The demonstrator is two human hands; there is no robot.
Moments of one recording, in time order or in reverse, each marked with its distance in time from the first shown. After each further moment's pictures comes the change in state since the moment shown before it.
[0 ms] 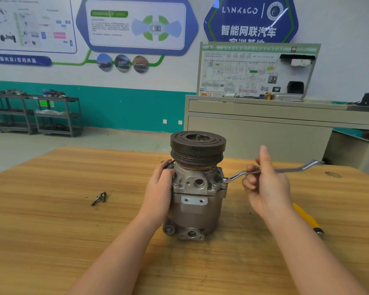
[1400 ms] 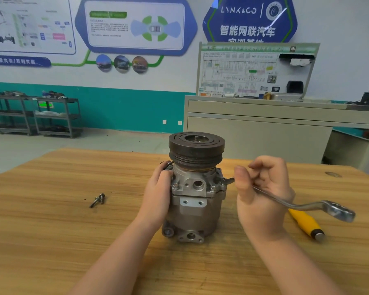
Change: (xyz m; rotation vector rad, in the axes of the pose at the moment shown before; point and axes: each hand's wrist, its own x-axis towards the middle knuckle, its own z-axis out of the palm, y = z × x) left_hand 0.001 -0.001 0.001 0.025 0.012 0.039; right_hand -0.039 0.015 0.006 -0.495 -0.177 -1.065
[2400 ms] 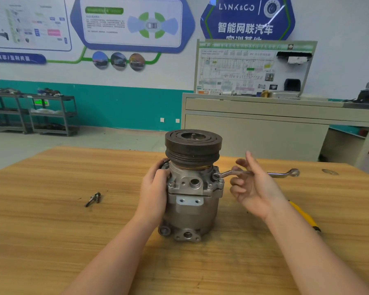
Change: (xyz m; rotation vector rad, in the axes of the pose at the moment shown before) left_hand 0.006 -0.009 0.001 -0.075 0.018 0.012; right_hand 0.027 0.052 -0.012 0.716 -0.058 1.414
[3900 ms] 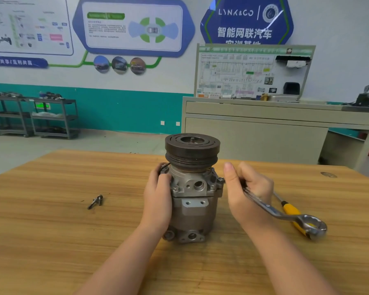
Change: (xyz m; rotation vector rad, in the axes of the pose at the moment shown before) left_hand -0.015 0.008 0.010 -0.013 0.091 -0.024; right_hand -0.035 0.027 0.027 -0.925 -0.031 -1.385
